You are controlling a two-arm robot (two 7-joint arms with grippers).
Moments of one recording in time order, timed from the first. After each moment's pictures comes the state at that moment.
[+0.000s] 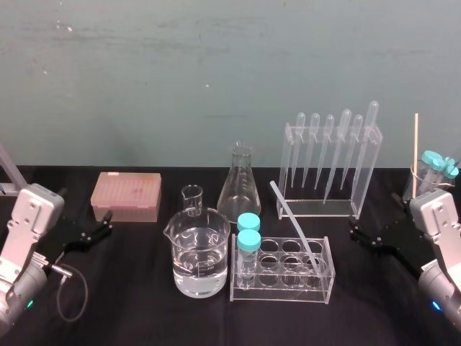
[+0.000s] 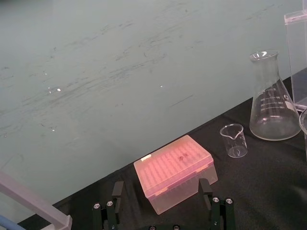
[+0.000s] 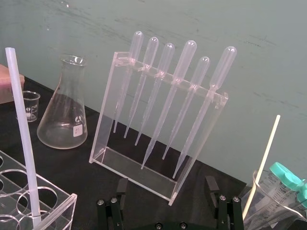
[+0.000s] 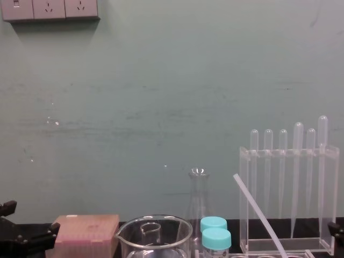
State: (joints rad) left arm -0.20 0.60 0.45 -1.41 -0.25 -0.12 0.03; right arm 0.20 0.60 -0.45 -1.41 0.25 -0.12 -0.03
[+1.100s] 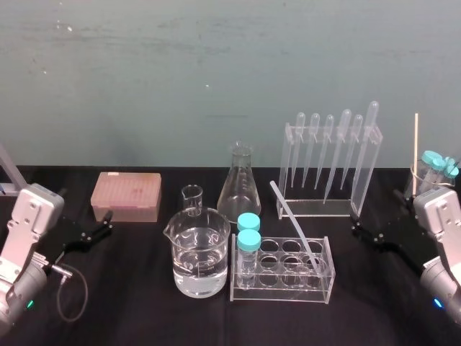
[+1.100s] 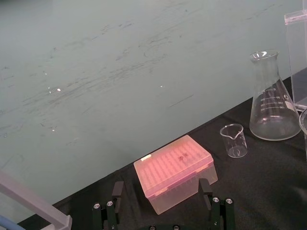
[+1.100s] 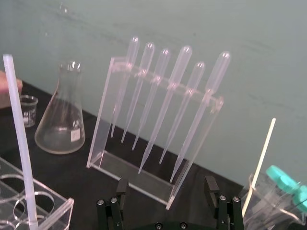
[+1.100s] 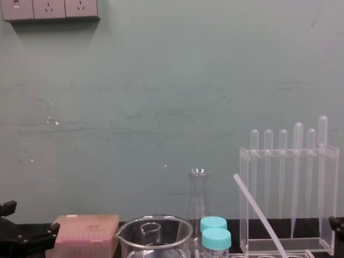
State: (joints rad) left arm -0.20 0.60 0.45 -1.41 -0.25 -0.12 0.03; right arm 0.19 0.60 -0.44 -1.42 0.25 -0.13 -0.03
